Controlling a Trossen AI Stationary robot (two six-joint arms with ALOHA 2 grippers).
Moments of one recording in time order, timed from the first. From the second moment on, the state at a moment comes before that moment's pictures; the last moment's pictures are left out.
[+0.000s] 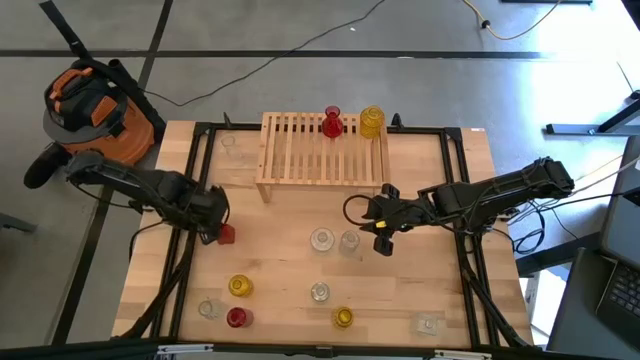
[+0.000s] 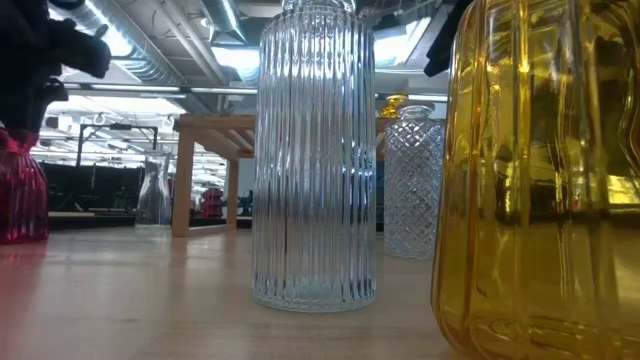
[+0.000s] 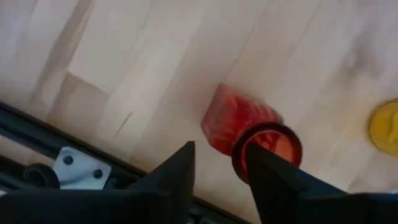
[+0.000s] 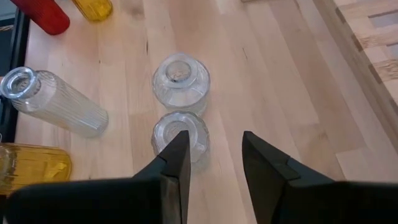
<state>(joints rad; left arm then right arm) -0.24 0.85 0.73 -1.29 -0.07 -0.78 0.25 1.31 1.09 -0.62 0.22 0.39</state>
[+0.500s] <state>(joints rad) -0.10 0.87 0.84 -1.20 0.09 -0.76 0.26 1.31 1.09 -0.67 0.24 0.39</state>
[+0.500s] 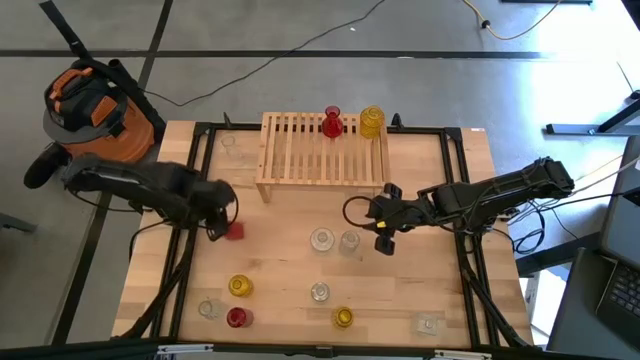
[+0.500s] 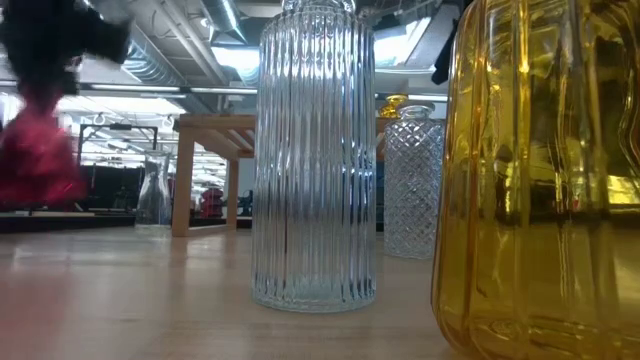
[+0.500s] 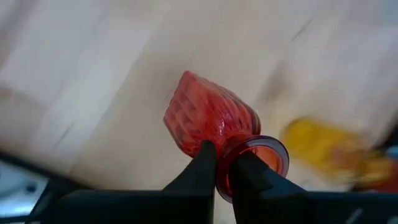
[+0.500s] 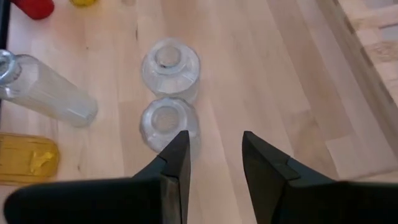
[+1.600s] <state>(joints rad) 0.38 2.02 2.35 -1.40 0.12 -0.12 0.06 1.05 1.09 -0.48 0.34 0.23</state>
